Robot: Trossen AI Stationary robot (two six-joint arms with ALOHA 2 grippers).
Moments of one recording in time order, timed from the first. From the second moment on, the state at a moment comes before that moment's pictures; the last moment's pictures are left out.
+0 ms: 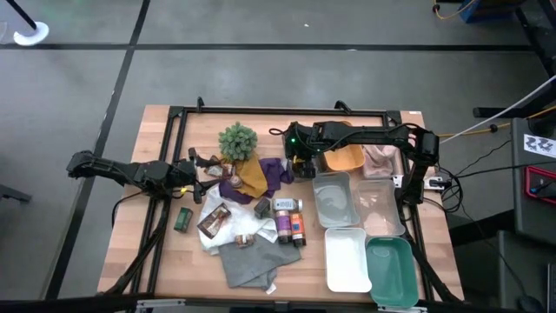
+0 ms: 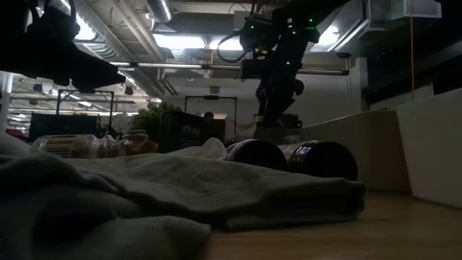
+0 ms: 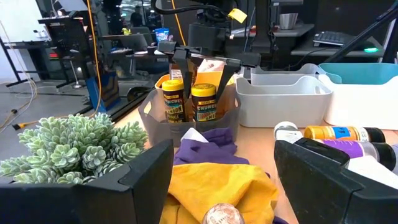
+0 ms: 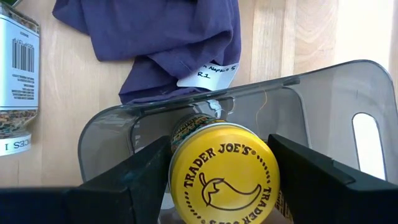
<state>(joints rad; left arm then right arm) -0.18 0.12 0.03 0.01 -0.46 0.03 -0.25 1.84 1.43 -0.75 0.01 -0.35</state>
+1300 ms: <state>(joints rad) -0.18 0.12 0.03 0.01 -0.46 0.03 -0.25 1.83 1.48 -0.67 -0.06 -0.43</state>
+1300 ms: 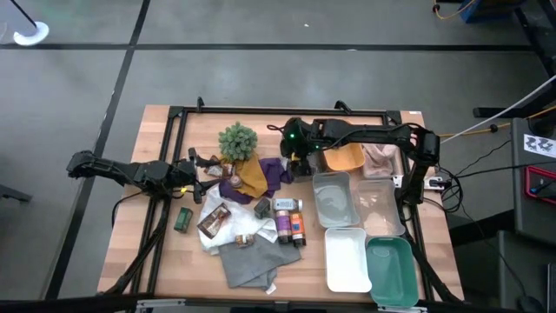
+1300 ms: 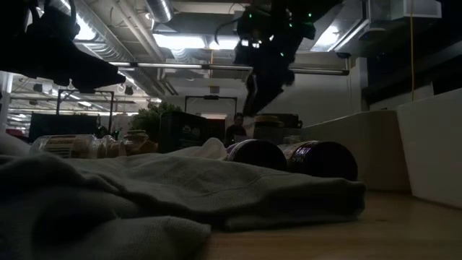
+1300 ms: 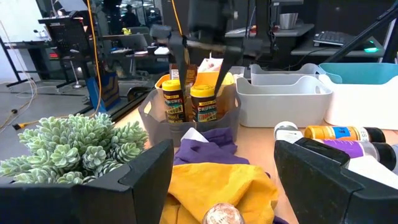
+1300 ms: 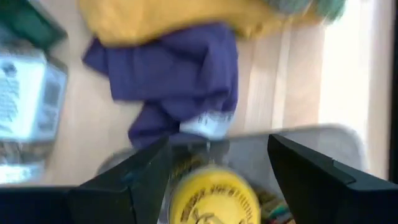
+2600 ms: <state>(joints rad) -0.18 0.12 0.03 0.01 -0.46 0.03 0.07 1.86 1.57 -0.44 -0.20 -0.40</state>
